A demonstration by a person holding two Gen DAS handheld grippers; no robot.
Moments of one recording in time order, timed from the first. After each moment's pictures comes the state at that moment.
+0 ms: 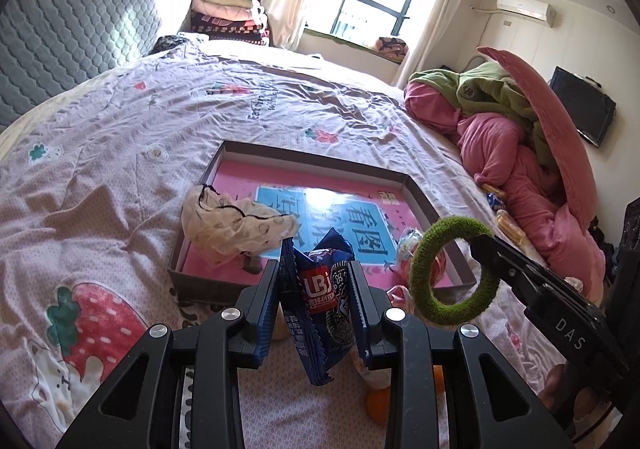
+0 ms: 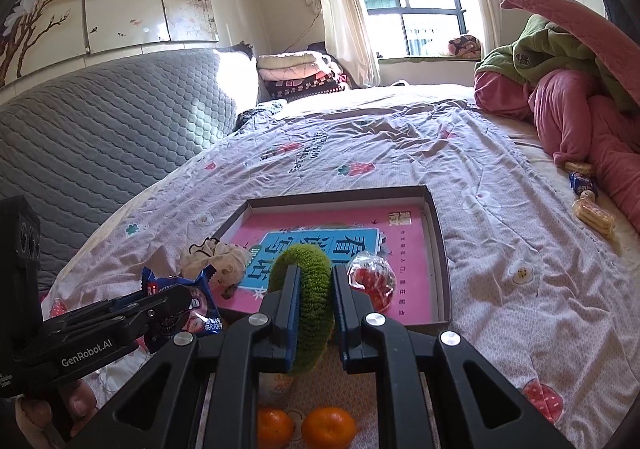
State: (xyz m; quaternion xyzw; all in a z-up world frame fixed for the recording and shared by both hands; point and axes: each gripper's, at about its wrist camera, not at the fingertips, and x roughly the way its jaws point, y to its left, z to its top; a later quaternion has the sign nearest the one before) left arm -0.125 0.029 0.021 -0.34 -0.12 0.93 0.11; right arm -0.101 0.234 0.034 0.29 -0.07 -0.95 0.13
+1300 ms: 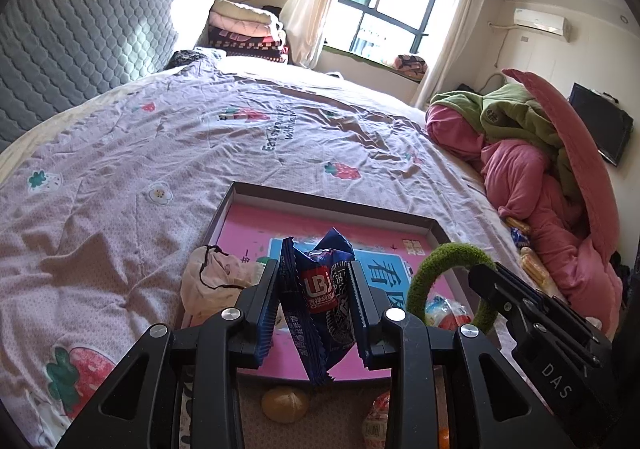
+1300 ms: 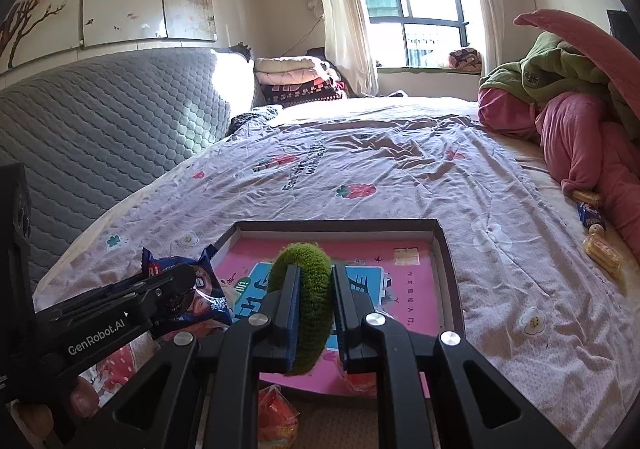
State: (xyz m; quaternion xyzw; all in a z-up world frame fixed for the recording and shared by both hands) left arm -0.181 0.027 0.030 -0.32 -0.12 0.94 0.07; right arm -0.150 0.213 0.040 0.28 -0.04 -0.95 0.12
